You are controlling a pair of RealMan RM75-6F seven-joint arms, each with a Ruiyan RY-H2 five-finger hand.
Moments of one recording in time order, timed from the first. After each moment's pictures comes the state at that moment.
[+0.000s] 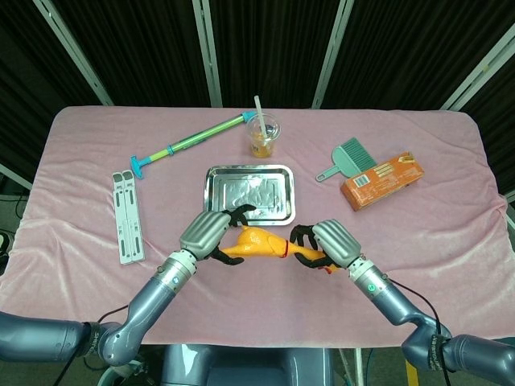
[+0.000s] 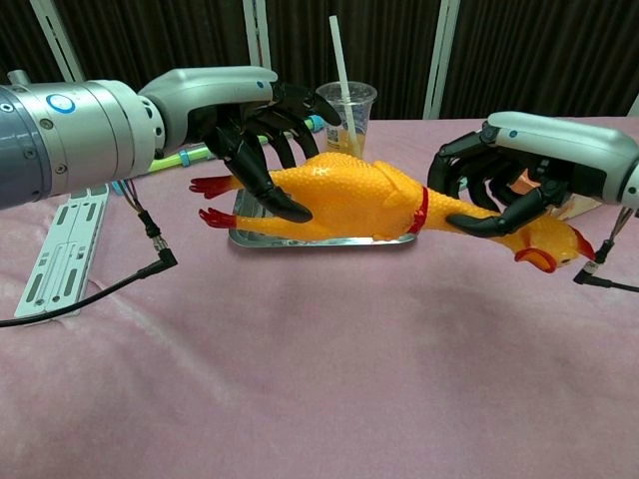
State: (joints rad) left arm -0.92 -1.49 -0.26 -1.92 0.78 1.05 0.37; right arm 0.66 -1.40 0.08 -1.49 -1.55 1.06 0.39
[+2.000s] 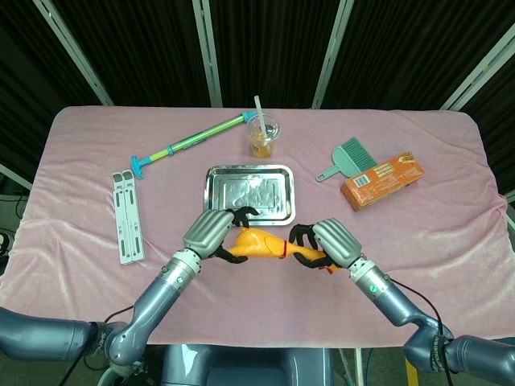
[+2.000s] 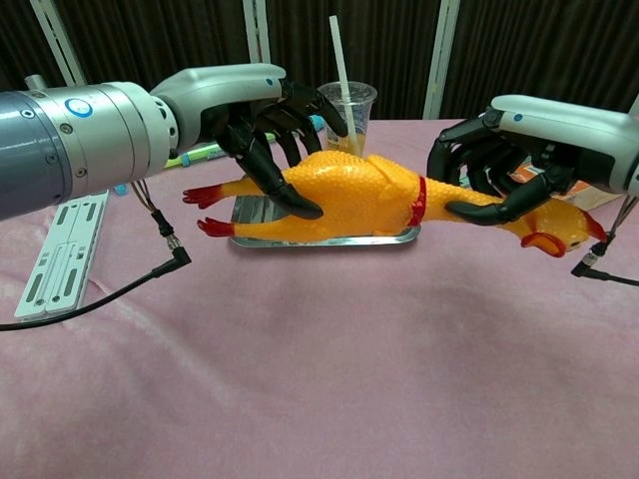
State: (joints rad) left arm -0.93 -1.53 -0.27 -1.89 0.80 1.08 0.37; right arm 0.66 -1.39 0.08 -1.52 -1.57 1.09 0.42
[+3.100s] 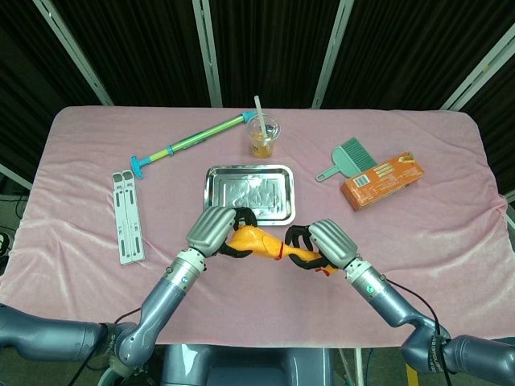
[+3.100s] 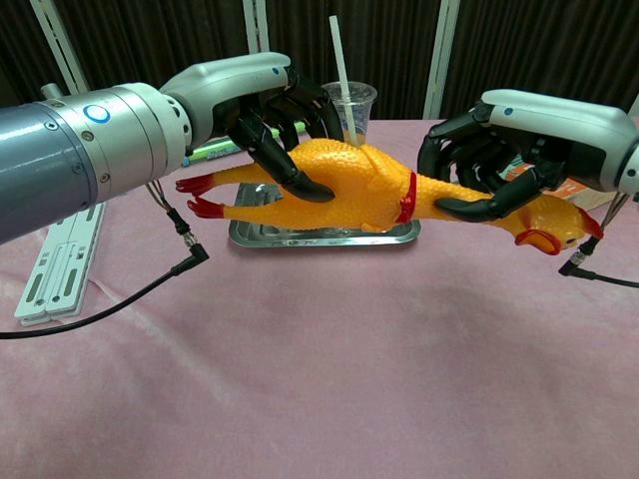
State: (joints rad) left arm -0.91 -1.61 -0.28 -1.84 0.87 1.13 0.34; right arm 0.68 -1.38 0.09 -1.55 -1.57 1.08 0.44
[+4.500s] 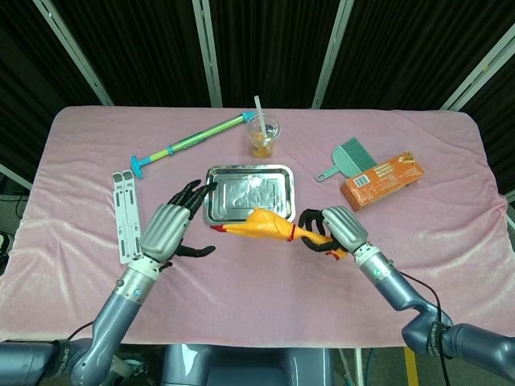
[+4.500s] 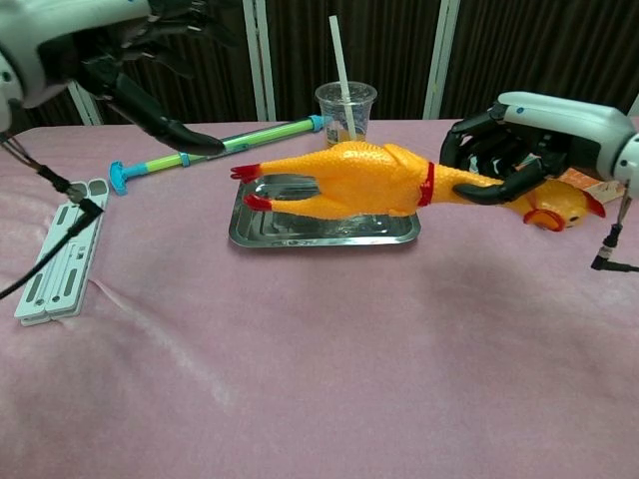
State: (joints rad) left arm -0.71 -1.39 -0.17 -2.02 1.14 1.31 0.29; right arm 0.71 -1.44 0.12 -1.35 -1.51 1.02 0.54
